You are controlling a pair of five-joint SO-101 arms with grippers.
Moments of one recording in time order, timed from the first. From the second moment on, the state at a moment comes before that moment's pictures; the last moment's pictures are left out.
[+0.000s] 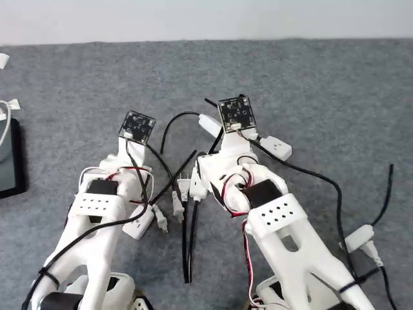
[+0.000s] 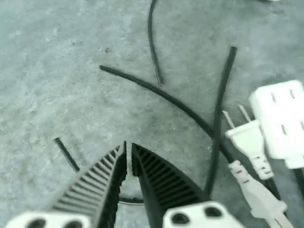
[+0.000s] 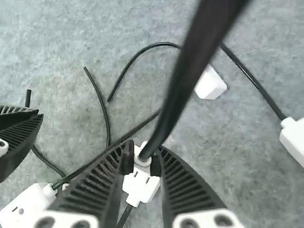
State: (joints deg) left arm 0.3 -25.7 58.9 37.1 -11.6; right arm -28.3 -32.4 48.9 36.0 -12.4
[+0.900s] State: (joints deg) left arm 0.0 -25.7 59.6 37.0 -11.3; right arm -26.2 -17.2 44.4 31.6 -12.4
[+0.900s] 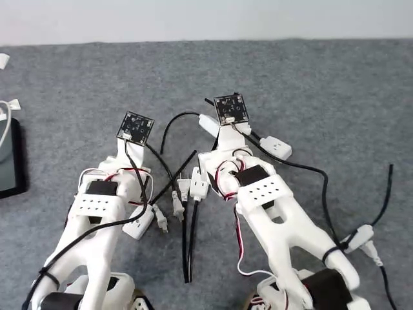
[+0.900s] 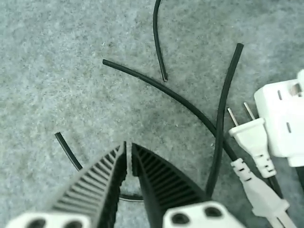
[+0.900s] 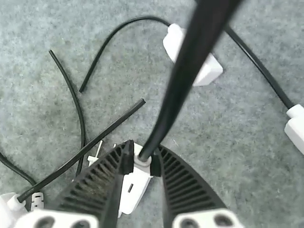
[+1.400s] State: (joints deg) left arm 0.0 -25.7 59.6 37.0 -13.6; right arm -26.3 -16.9 44.4 30.2 -12.4
